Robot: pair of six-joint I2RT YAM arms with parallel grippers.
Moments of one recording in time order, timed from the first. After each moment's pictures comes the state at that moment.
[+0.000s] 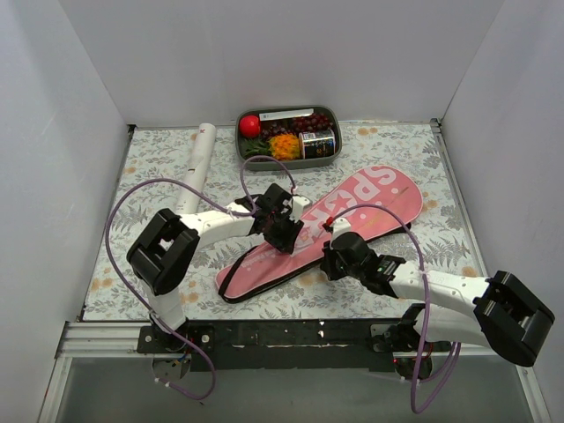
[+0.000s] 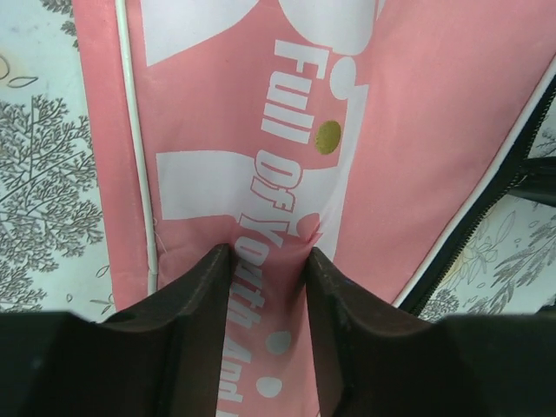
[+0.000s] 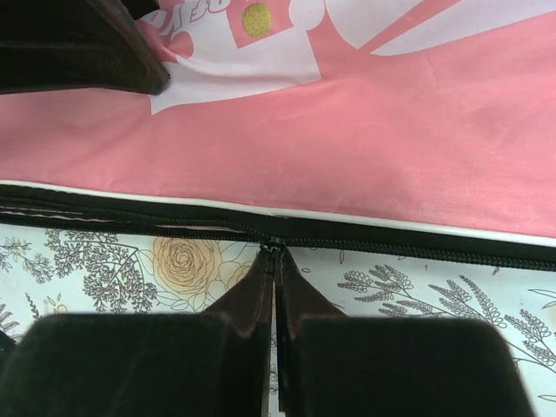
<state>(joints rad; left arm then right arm) -0.75 1.78 1.10 -0.37 0.23 -0.06 0.91 1.14 0.41 -0.01 0.11 0.45</state>
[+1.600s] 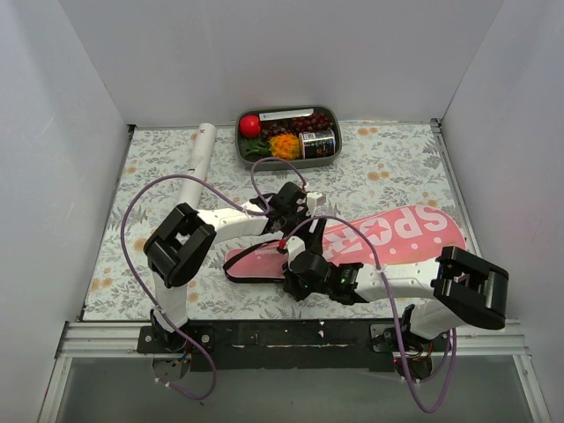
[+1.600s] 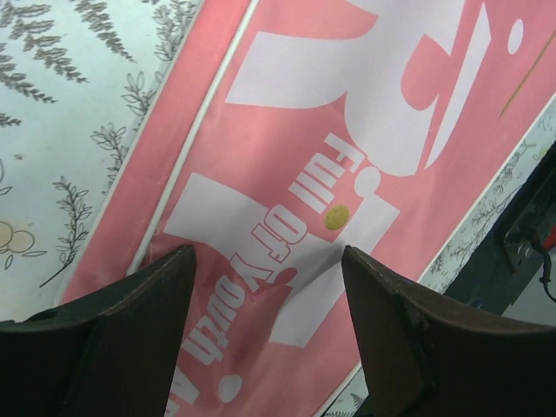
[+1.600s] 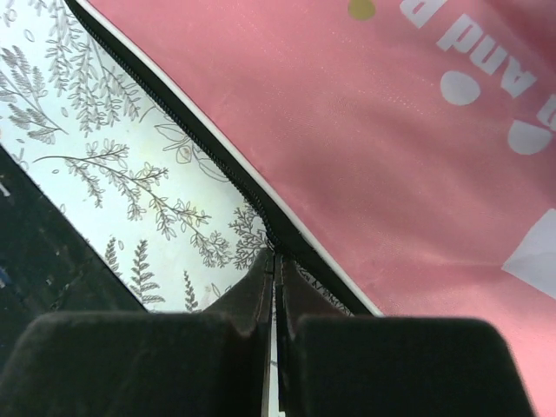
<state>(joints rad) -0.80 1.90 1.19 -0.22 0.38 -0.35 1.23 1.45 0.59 0.11 0.11 0.49</state>
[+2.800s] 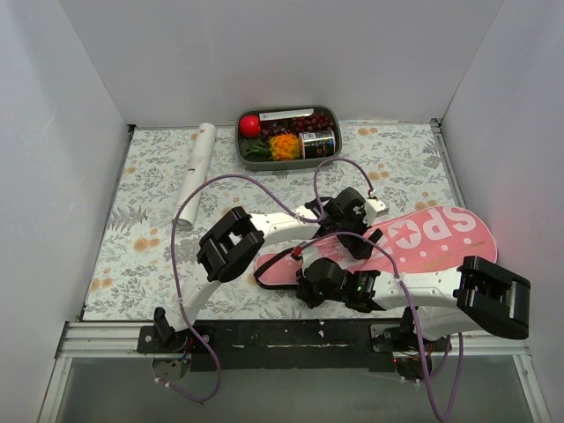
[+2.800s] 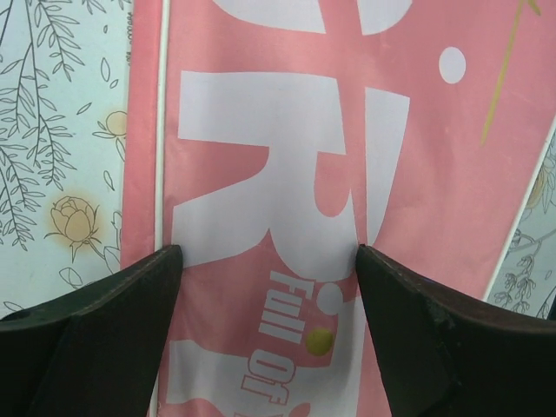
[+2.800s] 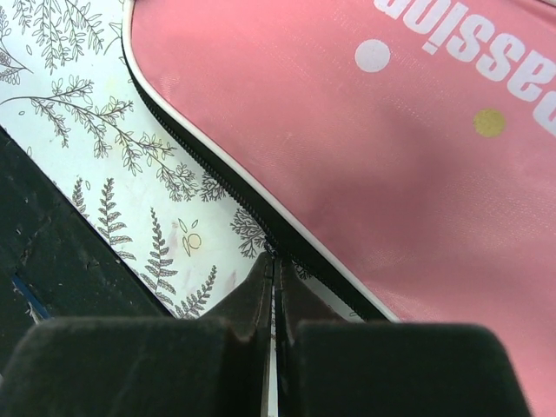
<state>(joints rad) -1.01 2.27 1.71 -0.22 0.31 -0.07 1.24 1.29 0.44 0.09 0.11 0.52</state>
